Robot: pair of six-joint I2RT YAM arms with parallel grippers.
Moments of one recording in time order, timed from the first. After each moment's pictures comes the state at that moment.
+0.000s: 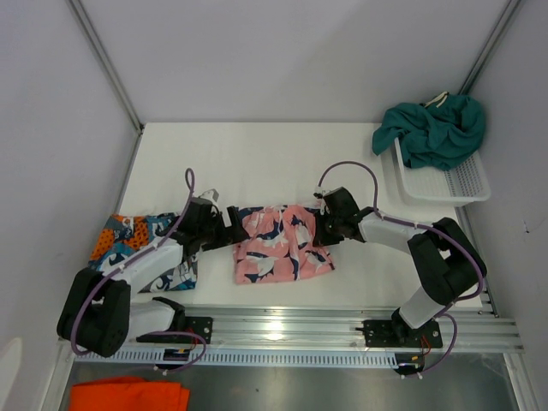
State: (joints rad) left arm -0.35 1.19 0.53 -0.17 0.16 -0.59; right arm 0.57 1.61 0.83 -0.21 -0.20 0.36
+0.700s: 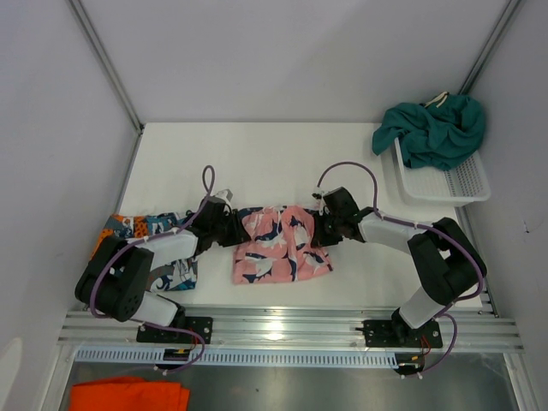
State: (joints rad) left arm -0.41 1.43 0.55 0.04 0.19 -0.59; right arm 0.57 1.61 0.83 -0.20 -0.25 0.36
